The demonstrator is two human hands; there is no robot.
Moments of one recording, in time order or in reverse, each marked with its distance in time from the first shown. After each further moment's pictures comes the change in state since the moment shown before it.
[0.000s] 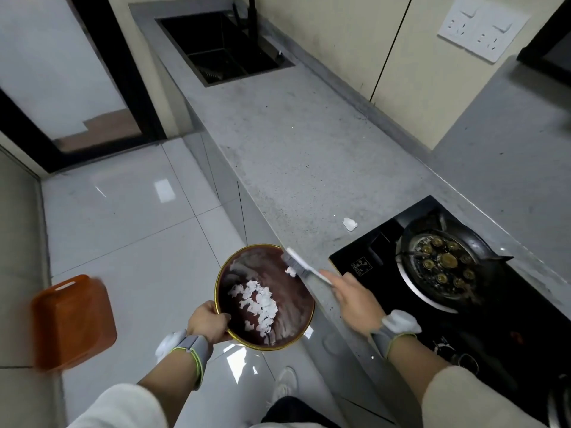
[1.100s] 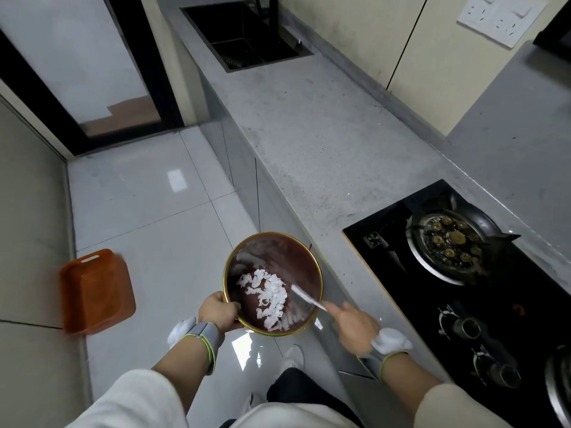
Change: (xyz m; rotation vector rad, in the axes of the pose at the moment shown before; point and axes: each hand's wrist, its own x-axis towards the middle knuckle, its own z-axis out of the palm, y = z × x) left_hand -0.033 -0.054 -0.021 -0.102 0.017 -0.017; right_hand -0.083 -0.030 0.059 -0.307 -0.313 0.074
